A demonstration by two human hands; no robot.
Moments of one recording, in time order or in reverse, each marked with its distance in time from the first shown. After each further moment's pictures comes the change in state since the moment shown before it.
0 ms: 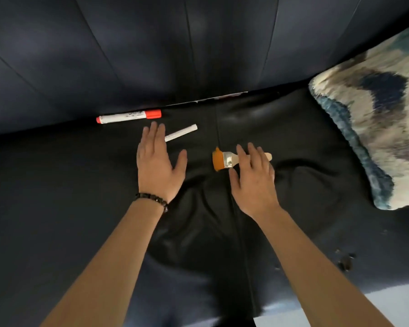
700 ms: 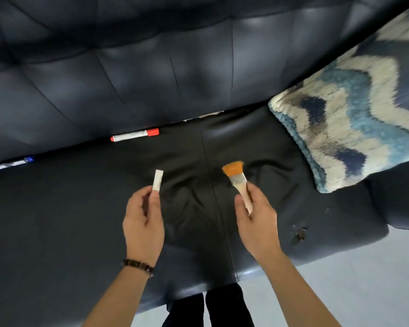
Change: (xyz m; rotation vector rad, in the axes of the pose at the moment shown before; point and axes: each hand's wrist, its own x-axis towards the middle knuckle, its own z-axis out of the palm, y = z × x) left_hand -0.123 0.058 -0.107 -0.497 0.108 -0.339; right_hand -0.123 -0.030 -0.115 0.633 0.084 0.298
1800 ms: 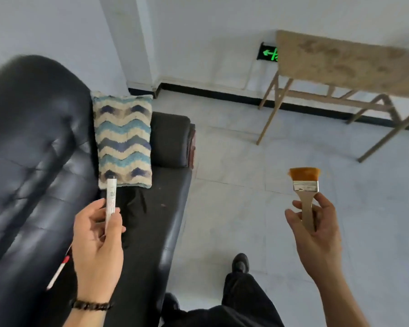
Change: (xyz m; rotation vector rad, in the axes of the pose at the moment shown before) left_hand -0.381 0.317 -0.222 -0.147 -0.877 0.779; right_hand -0.656 -0.095 -0.283 0.571 1.301 0.470
